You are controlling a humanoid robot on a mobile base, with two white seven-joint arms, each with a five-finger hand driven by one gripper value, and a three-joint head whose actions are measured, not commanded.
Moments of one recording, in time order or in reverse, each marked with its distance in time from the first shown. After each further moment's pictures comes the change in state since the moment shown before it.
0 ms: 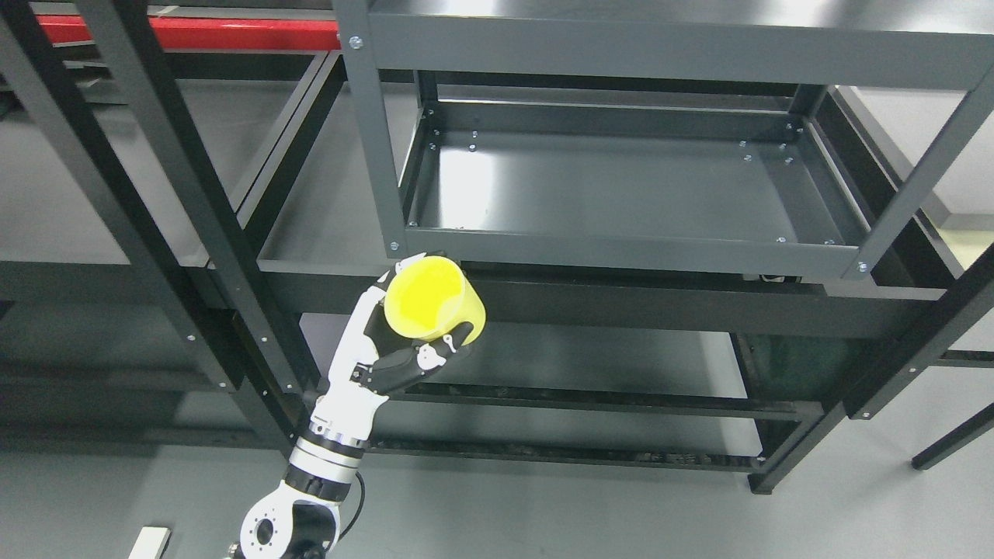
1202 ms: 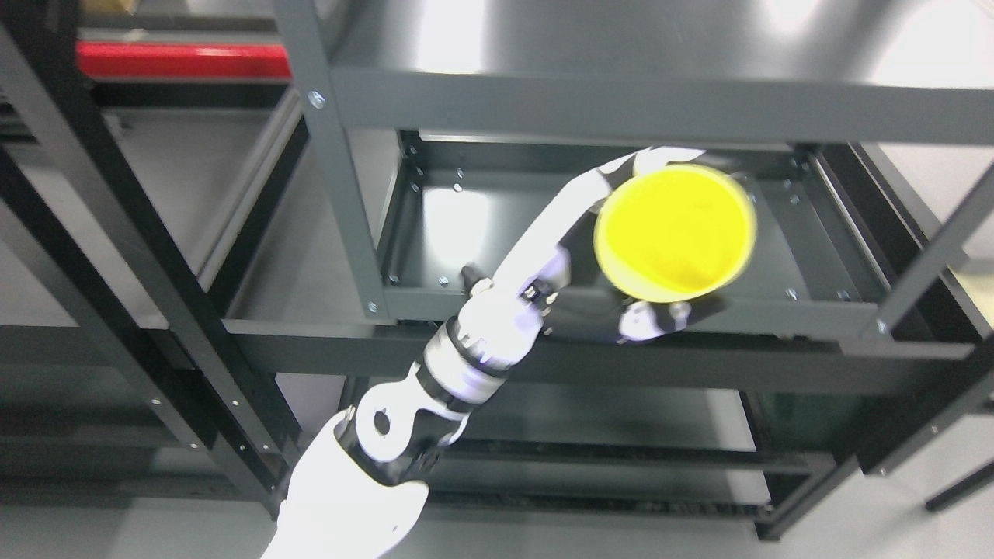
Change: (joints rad) left arm -0.493 0.000 -0.410 -0.029 0.069 -0.089 -0.008; right arm 0.000 0.000 0.000 0.000 0.000 0.000 0.000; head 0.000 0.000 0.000
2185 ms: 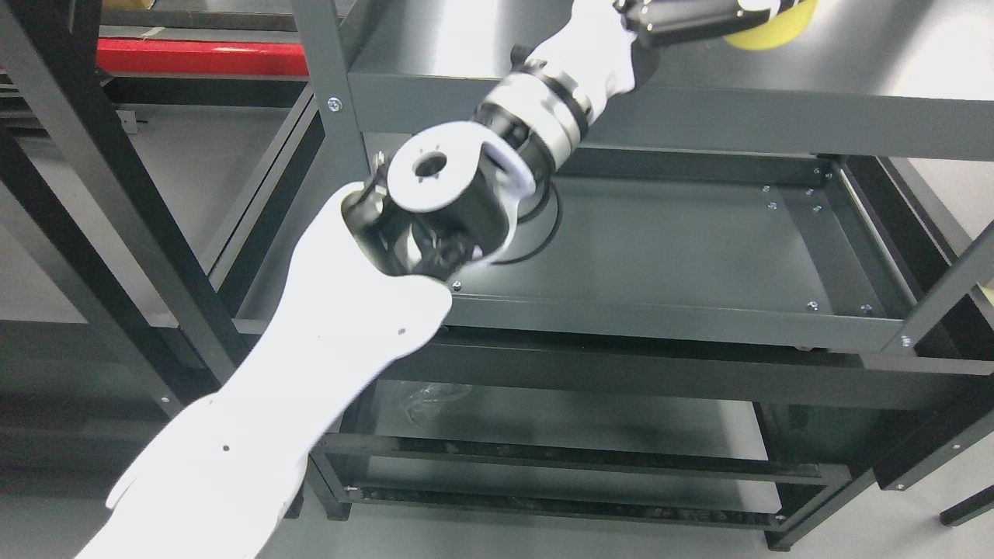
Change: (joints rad) left arm -0.568 0.000 -0.033 0.167 0.411 0.711 0.529; right arm 0.001 0.000 0.000 0.000 0.000 0.001 0.001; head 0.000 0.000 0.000
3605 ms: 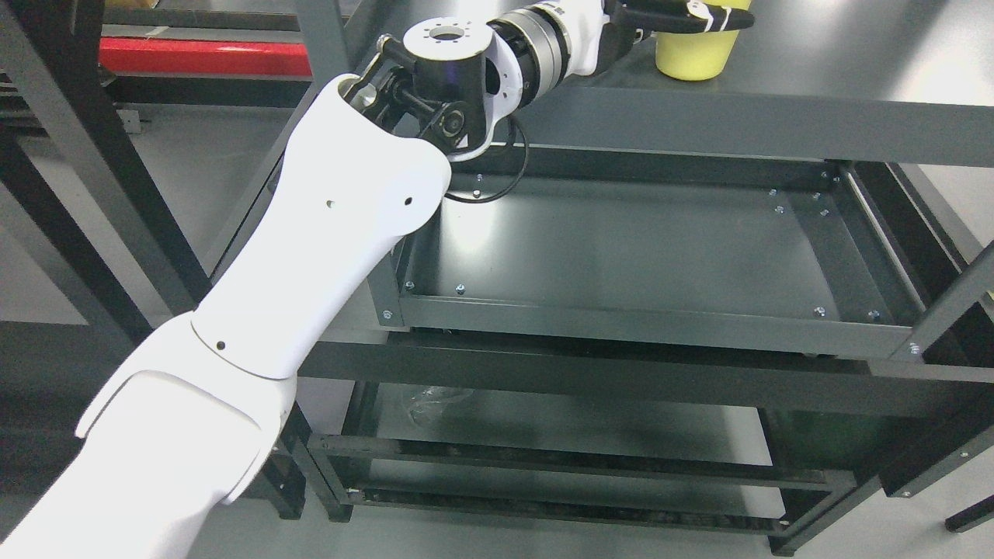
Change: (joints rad) left arm -0.178 0.000 -0.017 0.366 -0.010 0.193 -0.140; right arm 0.000 0.000 0.000 0.000 0.000 0.001 -0.002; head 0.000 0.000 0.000
